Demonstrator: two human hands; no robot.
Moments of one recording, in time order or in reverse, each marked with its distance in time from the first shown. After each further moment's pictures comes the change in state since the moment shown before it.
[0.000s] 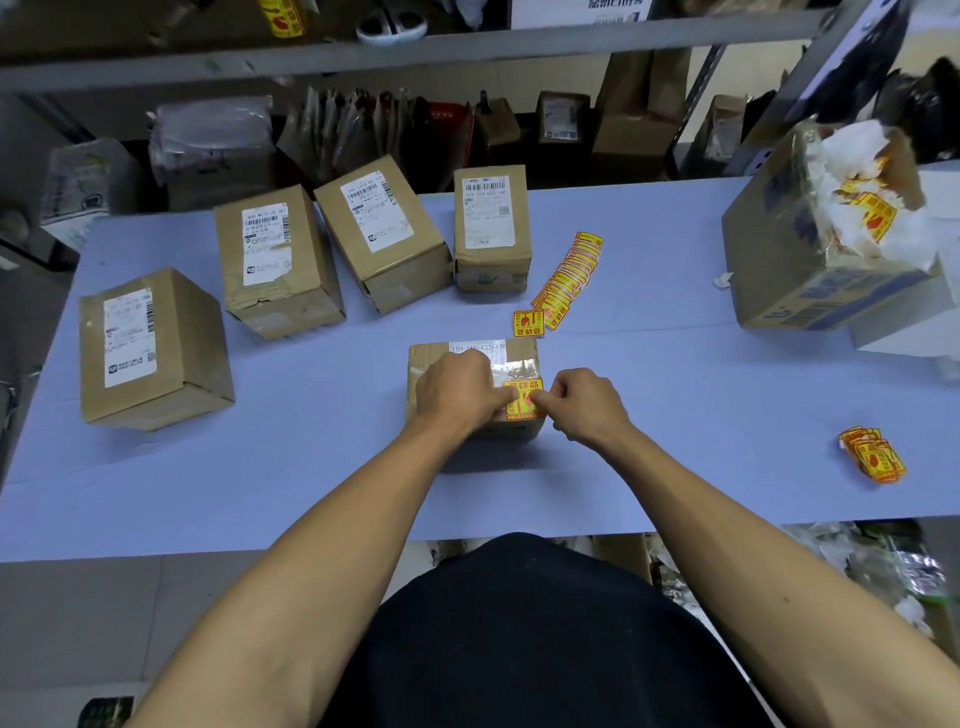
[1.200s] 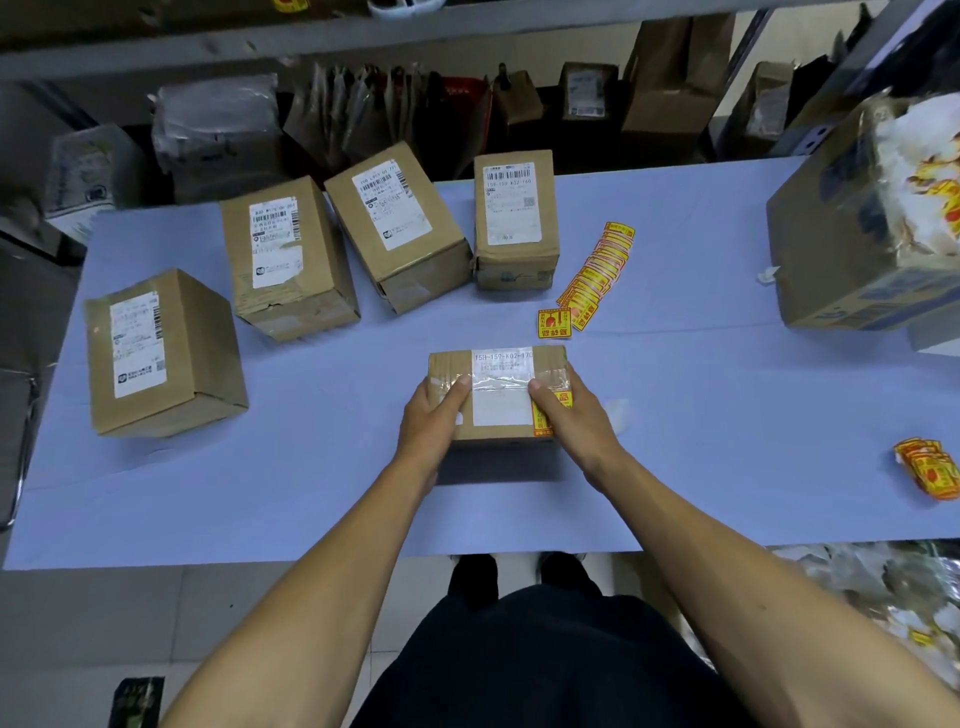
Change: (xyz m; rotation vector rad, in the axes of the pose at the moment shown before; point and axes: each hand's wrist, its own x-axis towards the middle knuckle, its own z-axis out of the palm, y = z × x) left_hand -0.001 -0.076 0.036 -1.121 -0.035 -0.419; right_hand 0.020 -0.005 0.054 0.639 -0.055 0.025
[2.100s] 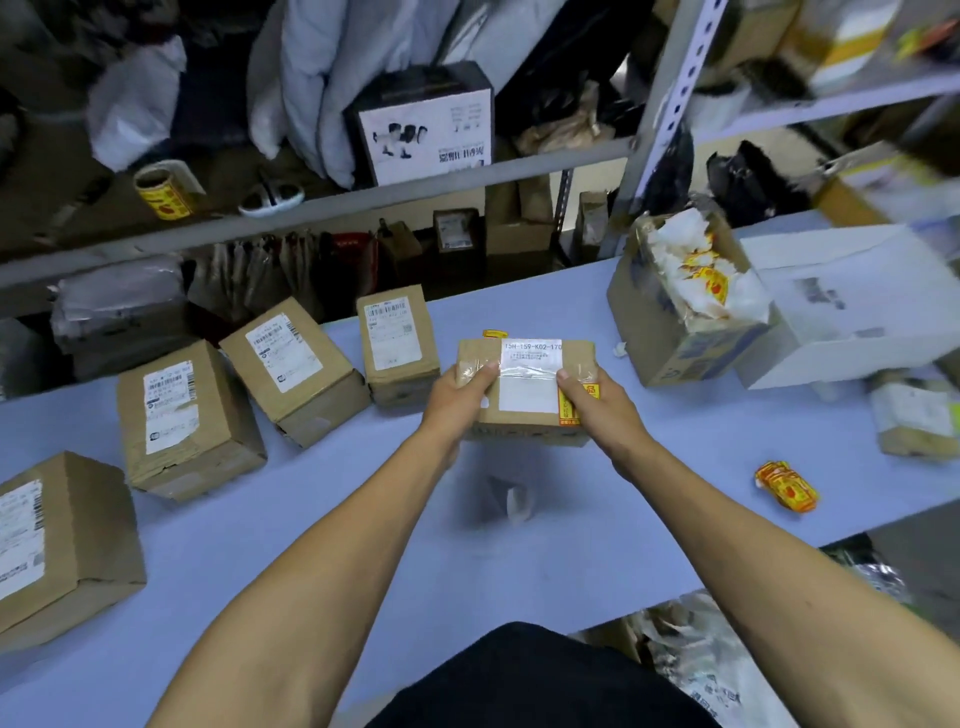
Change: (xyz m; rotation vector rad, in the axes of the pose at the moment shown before) left_hand 0.006 0.141 0.158 0.002 -0.304 0.179; right_hand -0.001 -0.053 -0.177 0.100 0.312 -0.119
